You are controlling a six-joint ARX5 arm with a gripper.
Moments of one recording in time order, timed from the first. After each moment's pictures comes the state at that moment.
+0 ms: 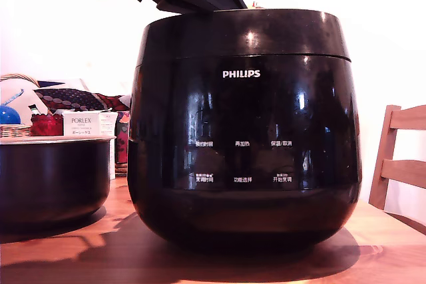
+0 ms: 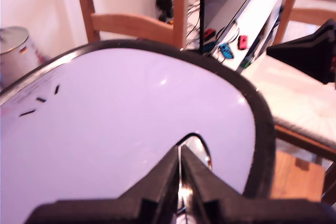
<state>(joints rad) -0.87 1.30 0.90 -0.03 0.19 0.11</state>
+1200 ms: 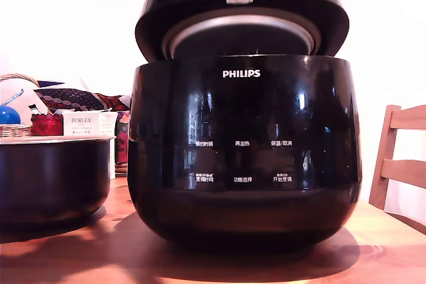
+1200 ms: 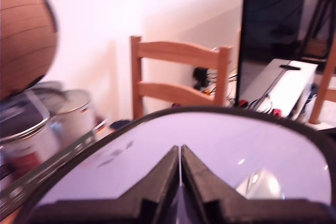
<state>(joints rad) -0.76 1.26 0.87 0.22 0.18 0.03</state>
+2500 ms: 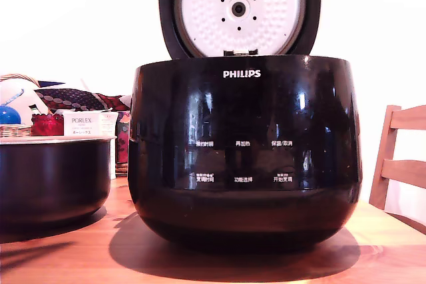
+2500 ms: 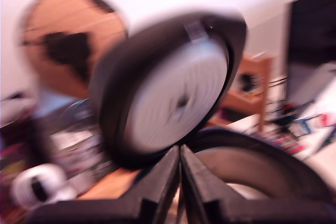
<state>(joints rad) -0.65 0.83 0.87 -0.19 0.04 0.10</state>
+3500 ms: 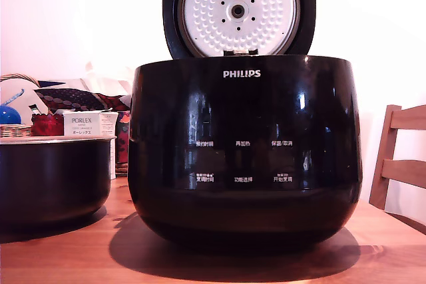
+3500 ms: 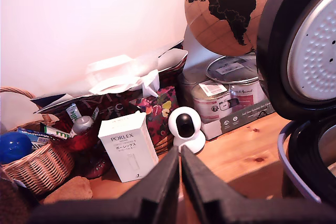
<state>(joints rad) -0.27 0.68 0.87 -0.36 0.03 0.16</state>
